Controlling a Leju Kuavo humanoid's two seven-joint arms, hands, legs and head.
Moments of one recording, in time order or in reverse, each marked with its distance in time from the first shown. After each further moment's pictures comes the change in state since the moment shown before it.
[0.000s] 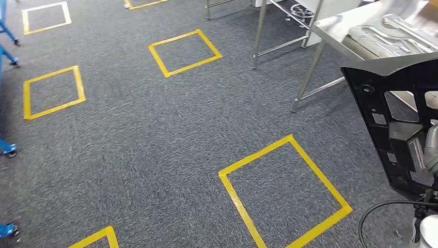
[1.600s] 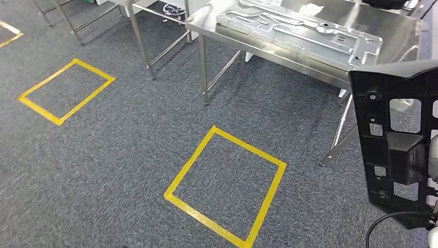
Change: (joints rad) left arm 0.002 -0.001 0.007 0.001 0.019 -0.030 0.016; right arm 0.043 -0.046 -0.007 -0.006 0.077 0.026 0.009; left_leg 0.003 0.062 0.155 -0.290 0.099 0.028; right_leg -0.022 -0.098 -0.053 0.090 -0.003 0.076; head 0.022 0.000
